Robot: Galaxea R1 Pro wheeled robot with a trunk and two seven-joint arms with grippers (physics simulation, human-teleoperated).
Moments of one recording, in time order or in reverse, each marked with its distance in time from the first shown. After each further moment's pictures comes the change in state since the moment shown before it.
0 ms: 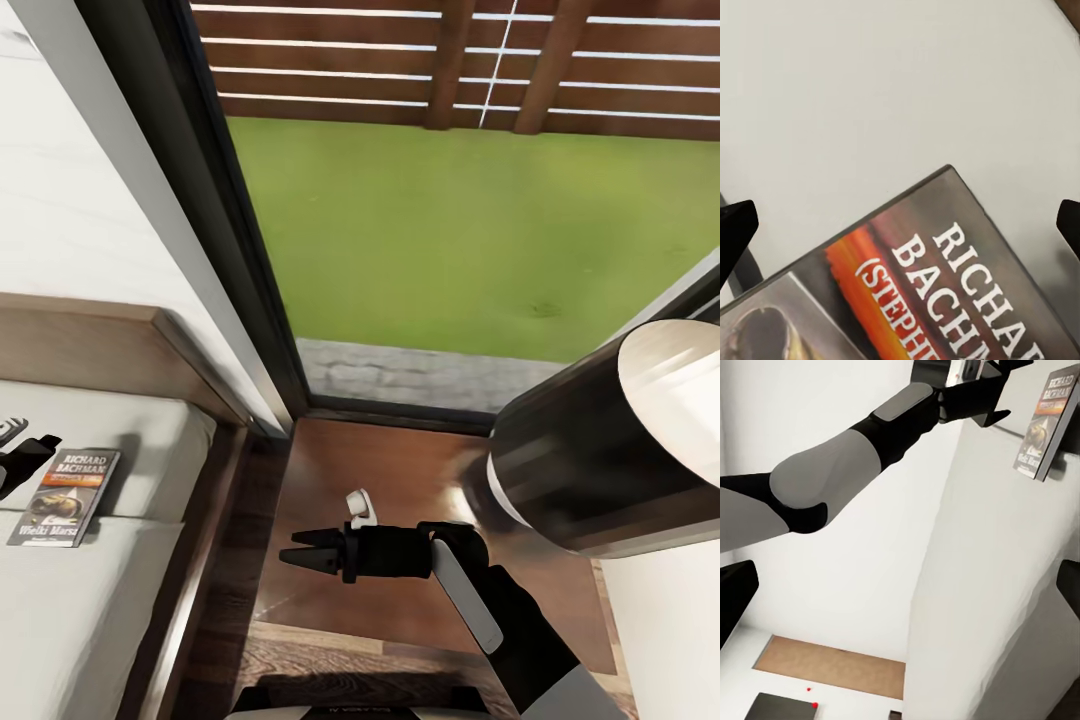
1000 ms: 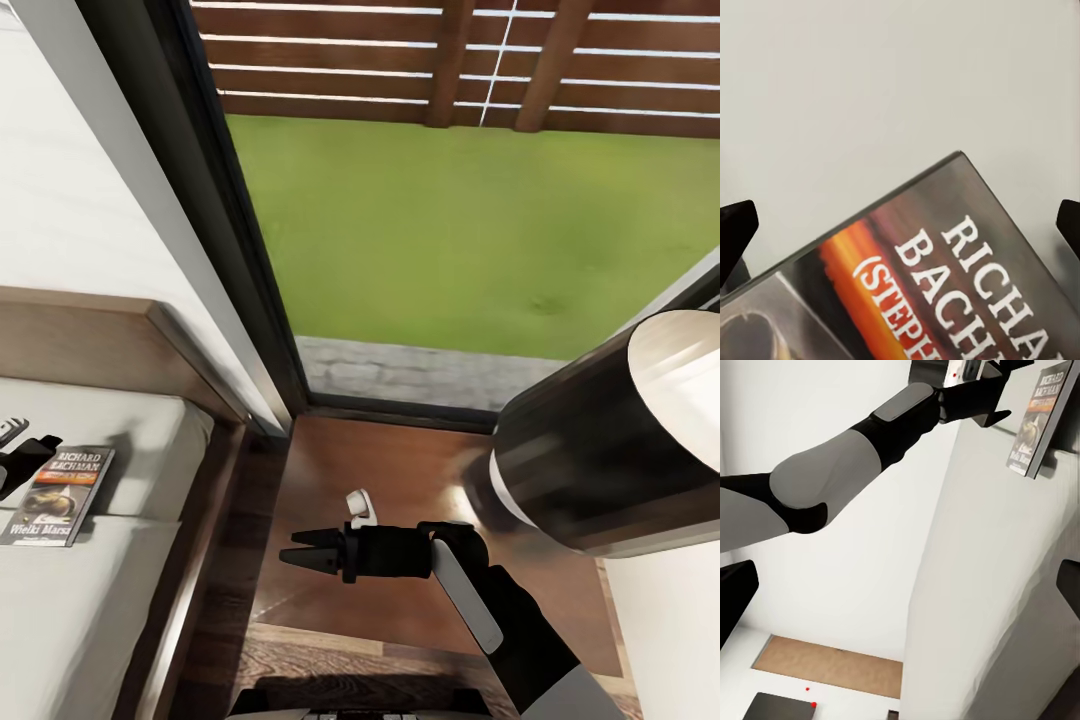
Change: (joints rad) left arm 0.001 -0.001 0.000 0.002 0.000 0.000 0.000; right arm 0.000 0.000 0.000 0.000 0.000 0.000 0.000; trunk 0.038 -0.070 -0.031
